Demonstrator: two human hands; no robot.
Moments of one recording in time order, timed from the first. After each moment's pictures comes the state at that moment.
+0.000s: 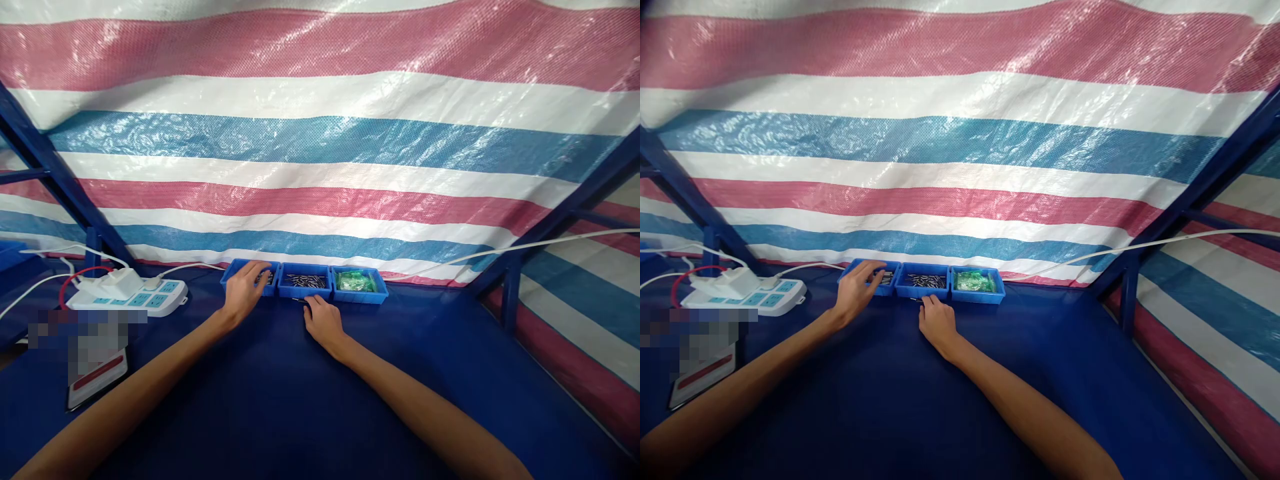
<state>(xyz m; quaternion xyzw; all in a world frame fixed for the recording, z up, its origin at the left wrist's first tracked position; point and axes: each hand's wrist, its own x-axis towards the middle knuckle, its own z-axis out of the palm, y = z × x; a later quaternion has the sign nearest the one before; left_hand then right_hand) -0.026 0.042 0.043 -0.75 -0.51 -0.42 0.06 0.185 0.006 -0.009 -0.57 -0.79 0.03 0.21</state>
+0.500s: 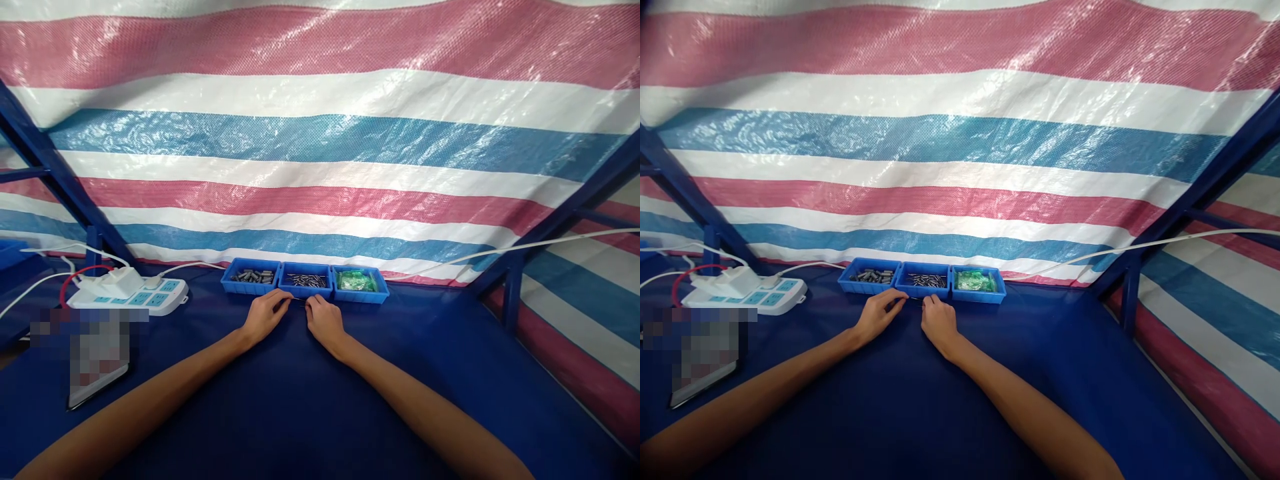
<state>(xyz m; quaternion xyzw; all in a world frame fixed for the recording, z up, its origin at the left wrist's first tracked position) 0.003 0.017 -0.001 -0.81 -0.42 -0.41 -0.09 0.187 0.008 -0.012 -0.57 -0.80 0.00 0.20</state>
